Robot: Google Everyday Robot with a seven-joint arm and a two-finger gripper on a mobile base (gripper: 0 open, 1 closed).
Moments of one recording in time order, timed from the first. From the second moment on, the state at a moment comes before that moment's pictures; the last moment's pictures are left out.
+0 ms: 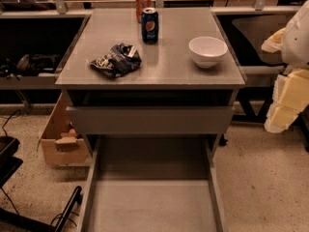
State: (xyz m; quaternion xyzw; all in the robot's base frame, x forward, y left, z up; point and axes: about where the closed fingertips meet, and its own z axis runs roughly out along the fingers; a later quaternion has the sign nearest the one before) arm 0.438 -0.216 0.977 -0.60 0.78 -0.04 0.16
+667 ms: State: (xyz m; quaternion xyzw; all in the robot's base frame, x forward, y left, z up) arm 0.480 -0.204 0.964 -0.59 0.77 -0.02 0.22
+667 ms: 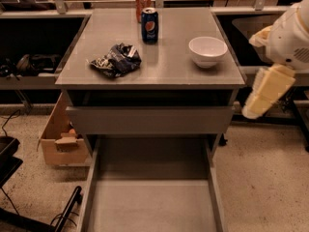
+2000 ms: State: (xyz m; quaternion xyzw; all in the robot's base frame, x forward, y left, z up) arm 0.694 -0.120 0.969 -0.48 0.67 0.14 0.55
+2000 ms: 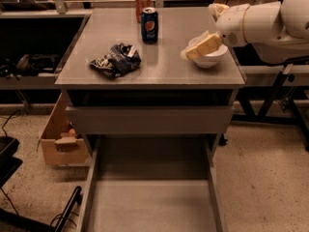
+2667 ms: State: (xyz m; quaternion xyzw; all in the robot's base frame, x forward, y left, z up) arm 0.732 -0.112 0.973 -0.45 0.66 0.15 0.58
